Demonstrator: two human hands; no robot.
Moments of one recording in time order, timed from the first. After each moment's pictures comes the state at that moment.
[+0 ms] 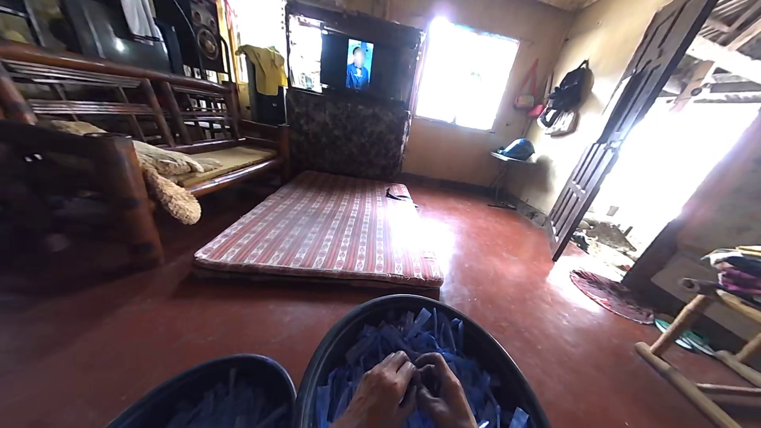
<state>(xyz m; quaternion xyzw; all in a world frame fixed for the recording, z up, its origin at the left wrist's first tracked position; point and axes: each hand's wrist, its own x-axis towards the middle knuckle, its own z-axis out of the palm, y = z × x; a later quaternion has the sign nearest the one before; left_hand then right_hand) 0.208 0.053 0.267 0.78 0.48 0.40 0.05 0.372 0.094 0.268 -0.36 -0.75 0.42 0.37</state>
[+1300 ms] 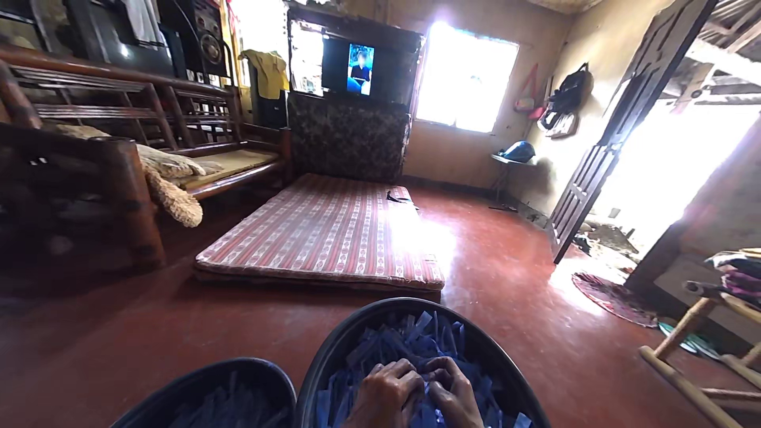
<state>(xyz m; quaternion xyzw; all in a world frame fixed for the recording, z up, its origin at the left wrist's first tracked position) 0.213 0.047 0.271 0.77 0.49 0.40 0.05 0.375 0.101 0.267 -0.46 -0.65 0.46 0.39</state>
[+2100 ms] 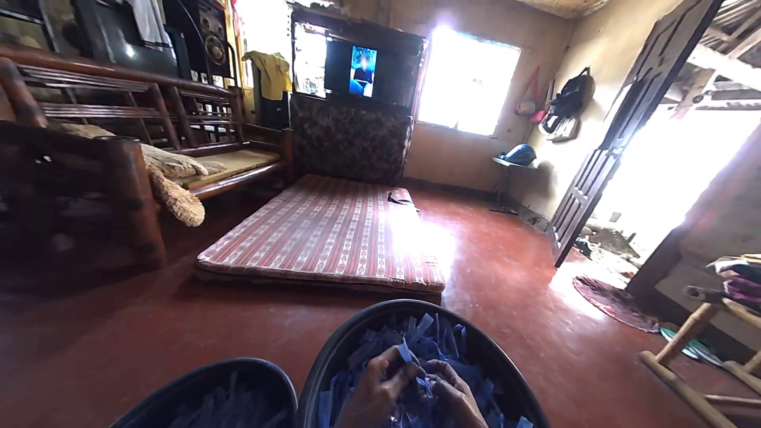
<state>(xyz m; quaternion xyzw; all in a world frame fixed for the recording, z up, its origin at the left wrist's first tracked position) 0.205 0.050 0.283 0.54 0.40 0.60 0.43 0.370 0.098 0.270 -0.38 -0.47 0.67 0.43</state>
